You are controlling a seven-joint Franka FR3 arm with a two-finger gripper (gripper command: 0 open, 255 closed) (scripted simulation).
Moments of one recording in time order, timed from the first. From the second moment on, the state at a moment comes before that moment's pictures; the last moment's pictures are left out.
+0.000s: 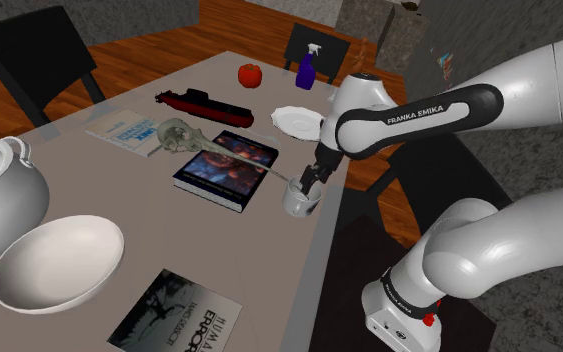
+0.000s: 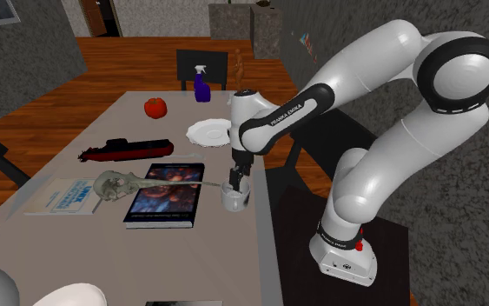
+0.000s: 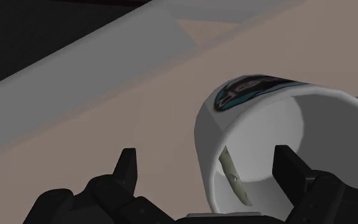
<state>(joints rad) 0.09 -0.49 -0.07 -2.81 0.02 2.34 -0.07</state>
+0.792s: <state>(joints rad) 0.10 -0.47 -0.07 -2.82 0.02 2.37 -0.07</state>
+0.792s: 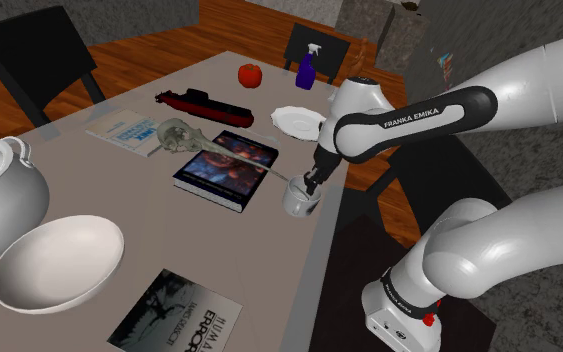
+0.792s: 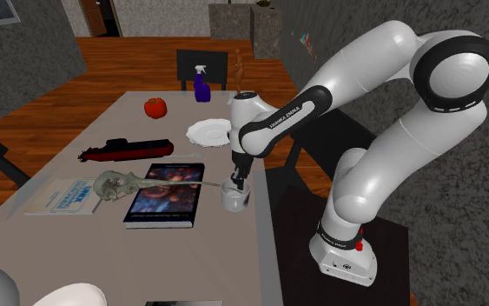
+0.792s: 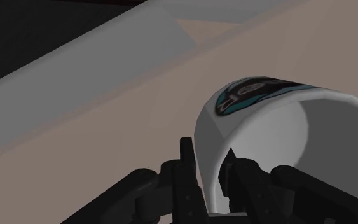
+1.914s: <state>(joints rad) 0.09 -0.56 -0.07 -2.76 0.02 2.21 -0.06</state>
